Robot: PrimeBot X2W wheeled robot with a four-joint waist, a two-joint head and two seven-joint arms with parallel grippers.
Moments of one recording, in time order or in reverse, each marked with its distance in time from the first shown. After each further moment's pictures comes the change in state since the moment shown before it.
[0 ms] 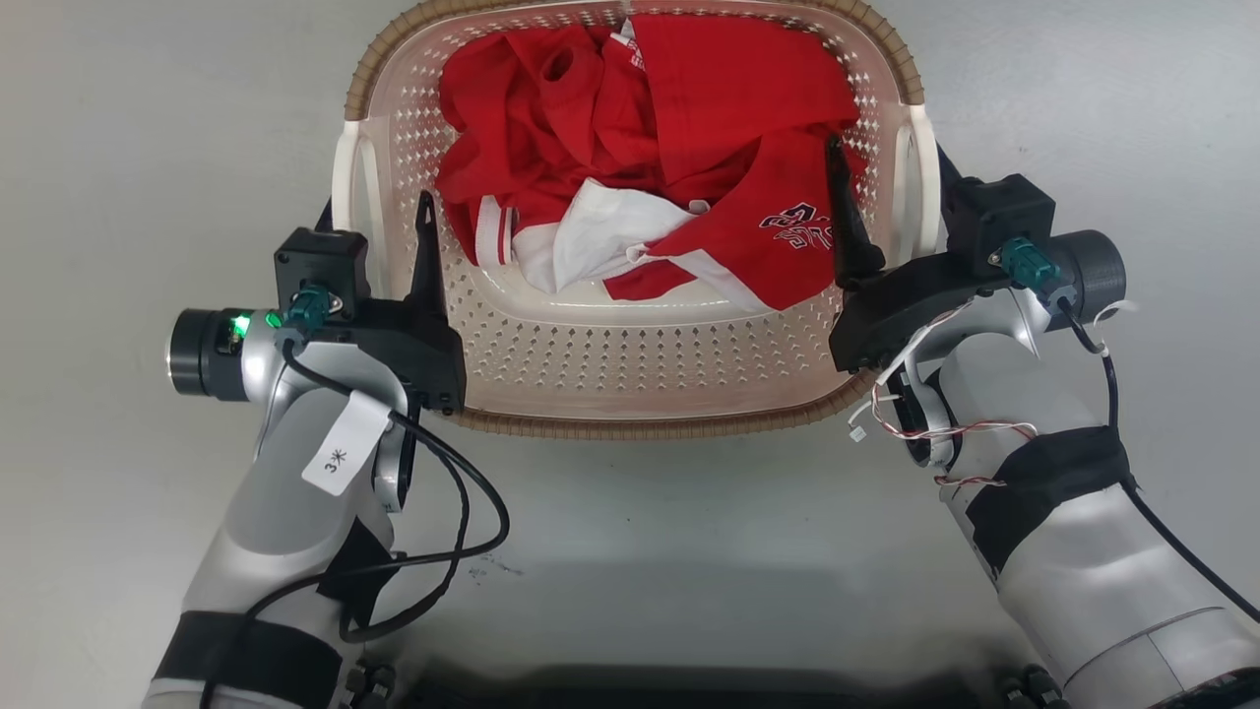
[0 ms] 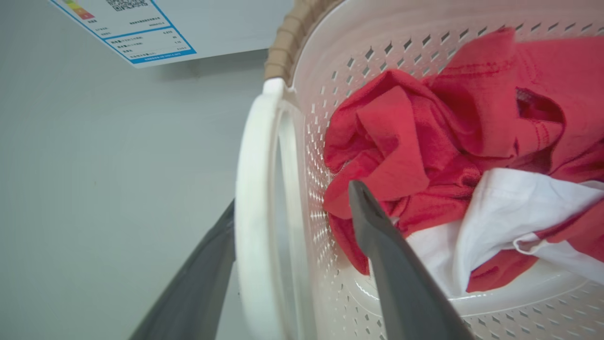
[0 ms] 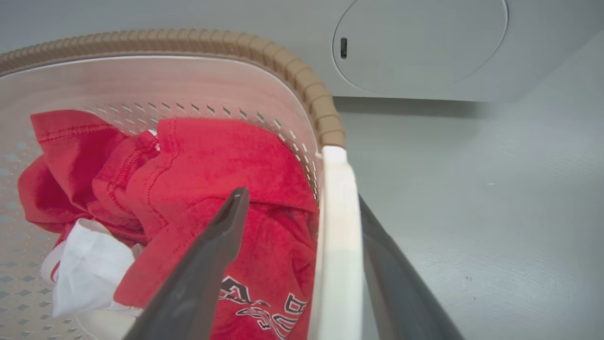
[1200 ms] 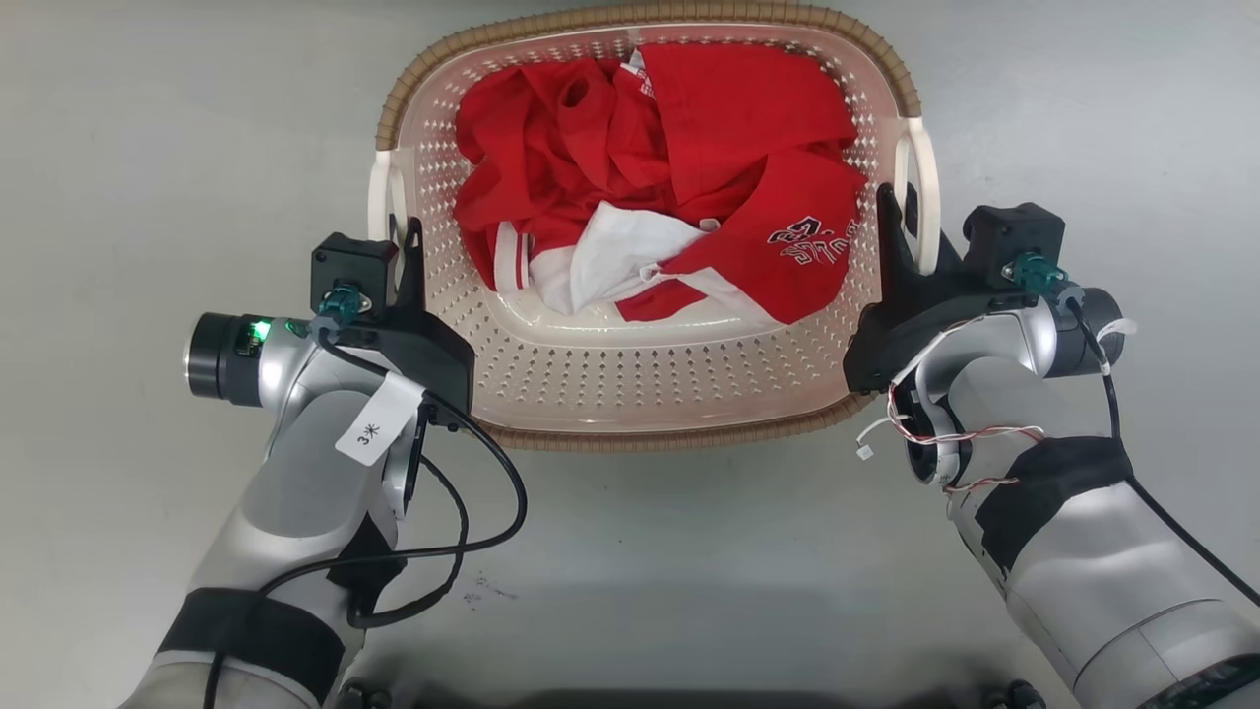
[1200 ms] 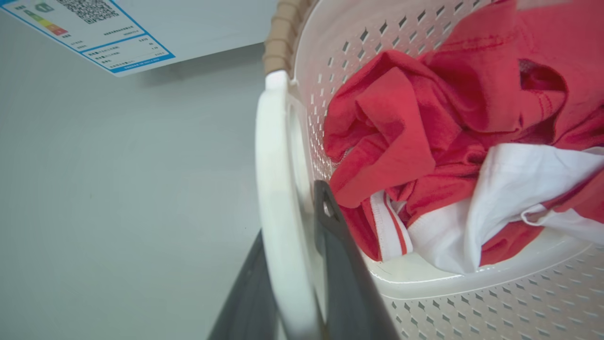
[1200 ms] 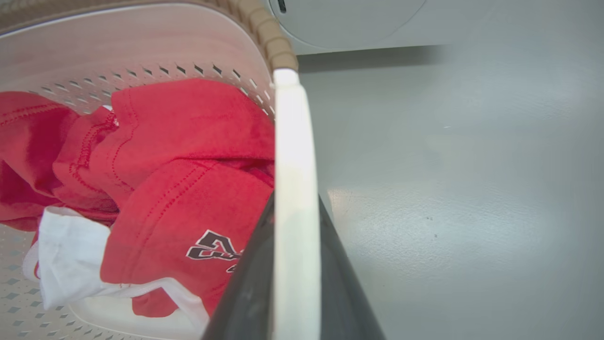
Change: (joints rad) left arm -0.078 0.004 -0.144 0.180 -0.069 -0.001 -0.003; right arm -0.037 -0.015 0.126 0.161 0.248 -0.023 0.000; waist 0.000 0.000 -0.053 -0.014
